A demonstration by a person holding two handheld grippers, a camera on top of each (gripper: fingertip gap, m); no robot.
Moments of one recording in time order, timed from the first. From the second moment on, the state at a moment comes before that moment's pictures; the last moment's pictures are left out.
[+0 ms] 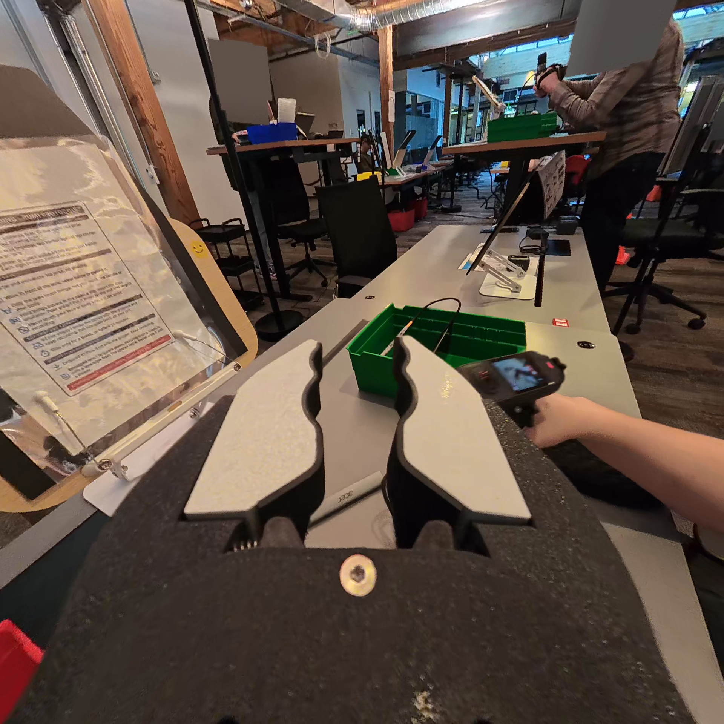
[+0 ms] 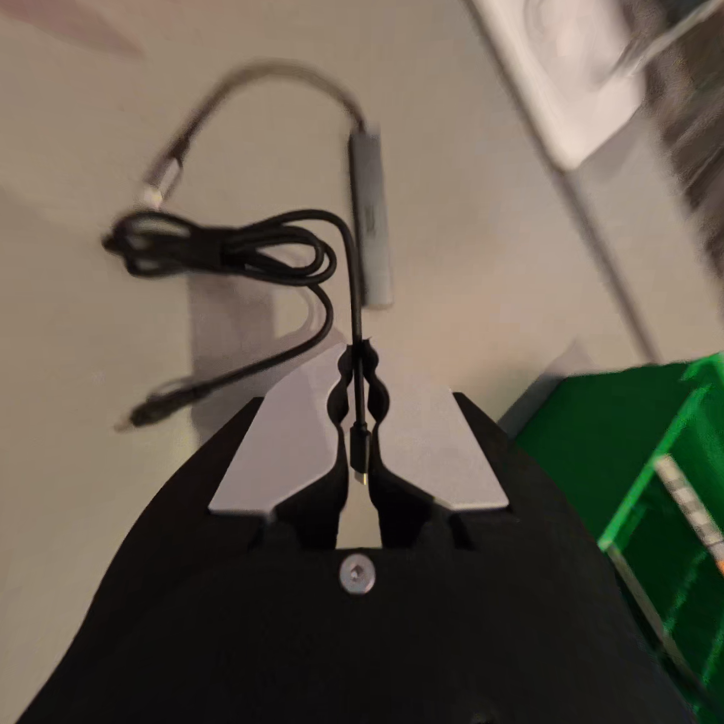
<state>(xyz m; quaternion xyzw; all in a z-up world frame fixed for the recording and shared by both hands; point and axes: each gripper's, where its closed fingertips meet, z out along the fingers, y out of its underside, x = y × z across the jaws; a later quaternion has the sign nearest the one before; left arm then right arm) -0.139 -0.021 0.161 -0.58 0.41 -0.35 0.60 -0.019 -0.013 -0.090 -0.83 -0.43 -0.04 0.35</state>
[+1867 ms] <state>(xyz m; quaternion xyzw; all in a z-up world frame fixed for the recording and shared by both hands) -0.082 -0.093 0.166 -0.36 0.55 -0.44 0.61 -0.063 -0.089 0.188 -0.31 -0.43 0.50 0.69</state>
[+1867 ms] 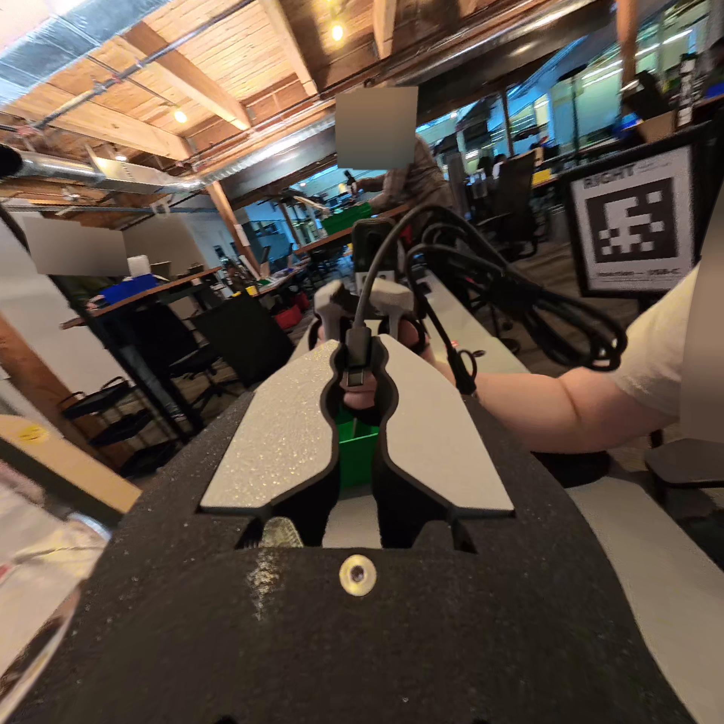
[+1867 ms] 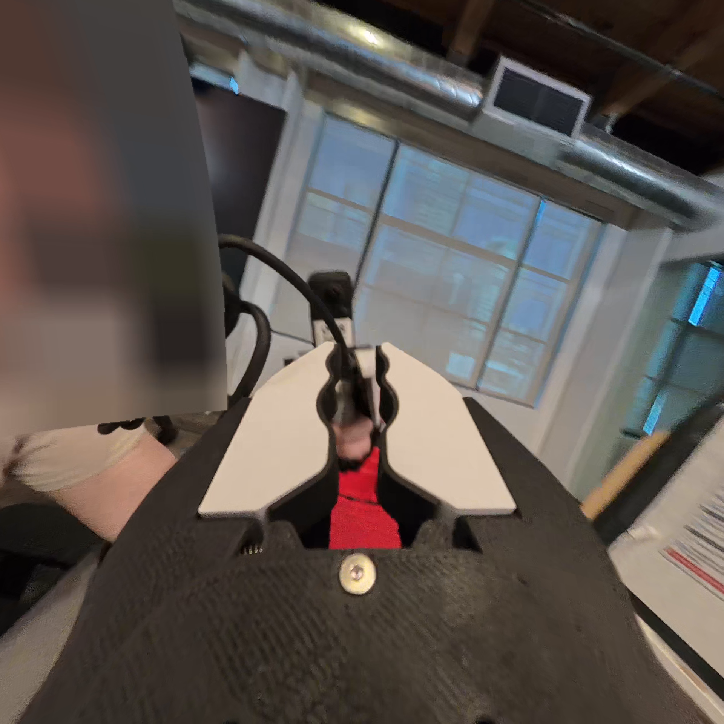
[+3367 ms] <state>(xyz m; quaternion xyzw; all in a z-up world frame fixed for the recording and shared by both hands) -0.083 -0.086 0.146 -0.36 0.61 -0.27 0.65 -0.090 -0.081 0.156 -0.40 -0.52 0.37 0.66</state>
